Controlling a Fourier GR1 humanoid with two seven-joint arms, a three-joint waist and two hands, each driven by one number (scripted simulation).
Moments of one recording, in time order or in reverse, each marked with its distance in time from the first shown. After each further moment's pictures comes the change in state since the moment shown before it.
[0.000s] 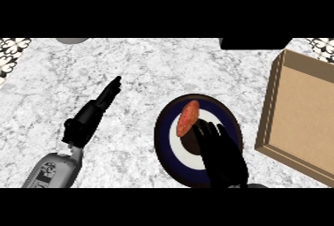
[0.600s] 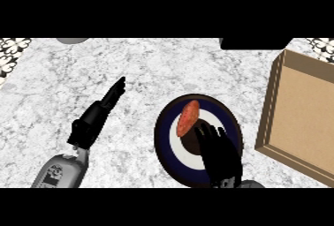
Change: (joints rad) left arm 0.012 -0.074 0.025 -0.032 -0.071 -0.020 0.046; right arm 0.045 0.068 -0.051 0.112 0.089 0.056 -0.062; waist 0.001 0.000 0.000
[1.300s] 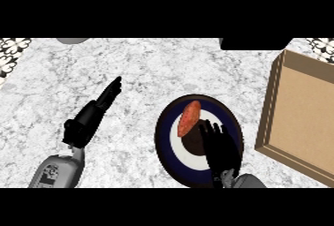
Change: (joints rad) left arm 0.013 -0.031 0.080 0.011 -0.034 -0.089 -0.030; right arm 0.014 0.037 -0.065 0.157 0.152 -0.042 -0.129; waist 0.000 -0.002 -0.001
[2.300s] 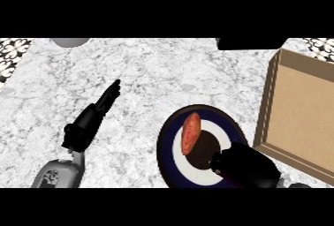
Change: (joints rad) left arm 0.036 -0.031 0.015 -0.033 -0.036 -0.005 0.017; right arm 0.034 -0.419 0.059 -0.202 -0.085 -0.178 -0.843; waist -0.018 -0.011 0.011
